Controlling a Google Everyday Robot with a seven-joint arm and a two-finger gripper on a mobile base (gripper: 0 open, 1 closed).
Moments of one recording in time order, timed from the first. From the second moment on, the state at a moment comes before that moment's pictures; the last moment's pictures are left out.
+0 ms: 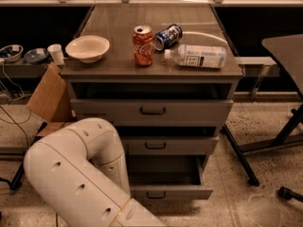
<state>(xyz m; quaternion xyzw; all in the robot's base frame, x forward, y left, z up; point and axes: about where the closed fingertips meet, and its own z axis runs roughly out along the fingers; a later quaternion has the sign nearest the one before) 0.311 0.141 0.220 -0.71 0.68 0.13 0.15</state>
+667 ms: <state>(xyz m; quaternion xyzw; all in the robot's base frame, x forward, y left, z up) 0.266 0.104 0.288 -0.68 0.70 0.11 0.20</state>
